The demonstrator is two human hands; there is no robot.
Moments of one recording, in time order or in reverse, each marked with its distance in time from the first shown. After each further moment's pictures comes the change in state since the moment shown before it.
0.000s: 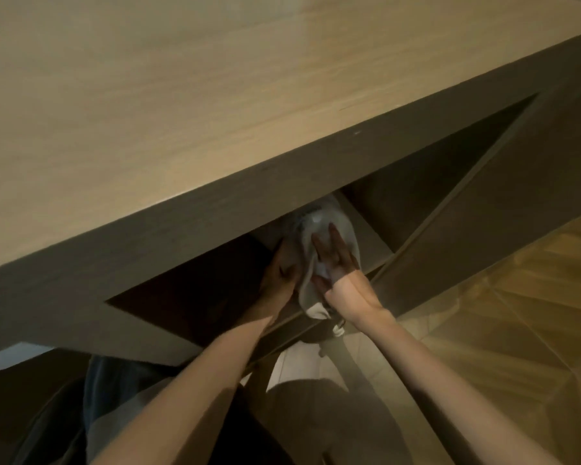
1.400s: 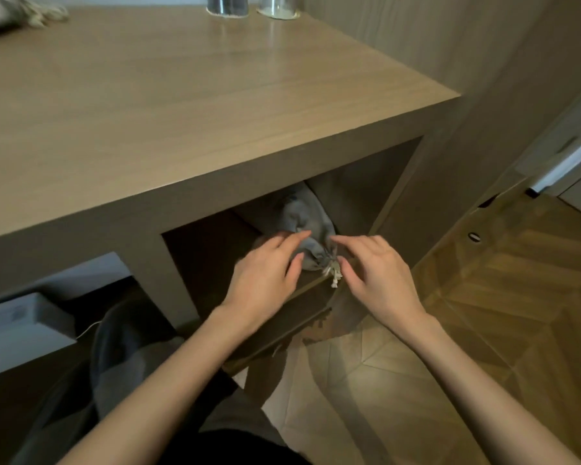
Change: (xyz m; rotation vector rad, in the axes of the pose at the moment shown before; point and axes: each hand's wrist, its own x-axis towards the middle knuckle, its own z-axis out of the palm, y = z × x) left_hand -0.137 0.103 -0.031 0.826 0.090 0.719; right_hand -0.089 -0.040 -0.153 -0.060 0.300 0.053
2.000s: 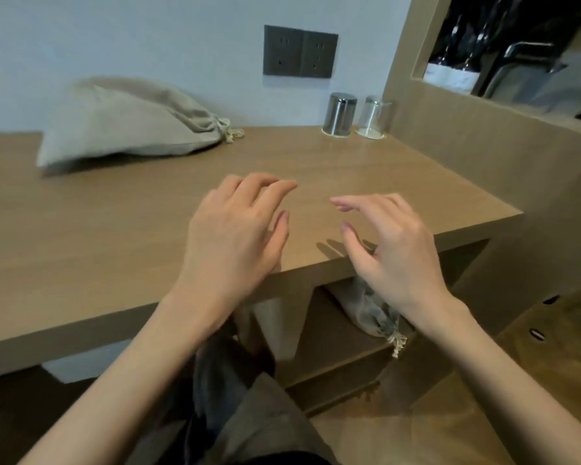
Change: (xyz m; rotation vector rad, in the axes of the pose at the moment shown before) left_hand -0.055 -0.029 -0.248 0.439 0.557 0.132; right_hand 0.088 -0.197 -0.104 0.144 0.298 -0.360
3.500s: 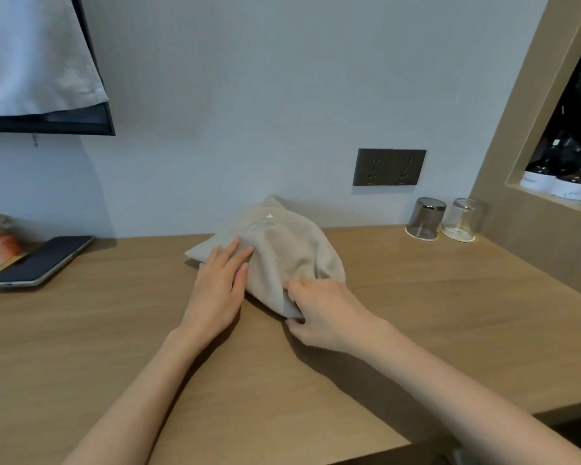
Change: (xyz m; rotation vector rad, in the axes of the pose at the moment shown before) left_hand 0.027 -0.215 0.017 -0.206 -0.110 -0.497; right_hand 0.161 -0.092 0.130 -0.071 -0.565 -0.334
